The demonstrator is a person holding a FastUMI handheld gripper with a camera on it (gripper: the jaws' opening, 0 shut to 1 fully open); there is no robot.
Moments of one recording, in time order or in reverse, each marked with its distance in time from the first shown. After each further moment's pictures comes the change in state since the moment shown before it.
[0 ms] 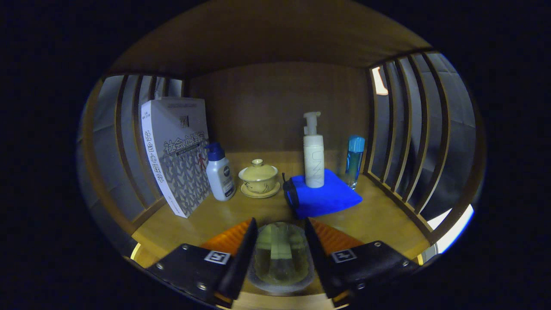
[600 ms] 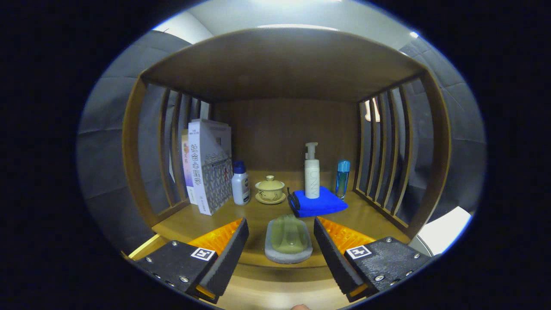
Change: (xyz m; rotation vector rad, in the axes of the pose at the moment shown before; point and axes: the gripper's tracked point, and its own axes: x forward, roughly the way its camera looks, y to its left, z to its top) arm -0.105 0.021 -0.003 -0.045 -0.193 0.029
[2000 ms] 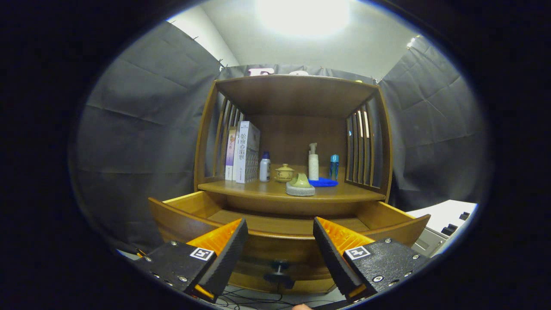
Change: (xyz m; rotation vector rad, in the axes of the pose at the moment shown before) arm -0.178 0.027 -0.117 -0.048 -0.157 0.028
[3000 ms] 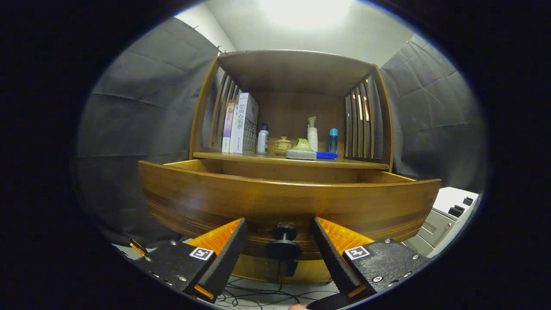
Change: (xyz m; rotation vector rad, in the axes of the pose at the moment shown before) arm 0.009 0.007 -0.074 -0.016 0.096 -0.039
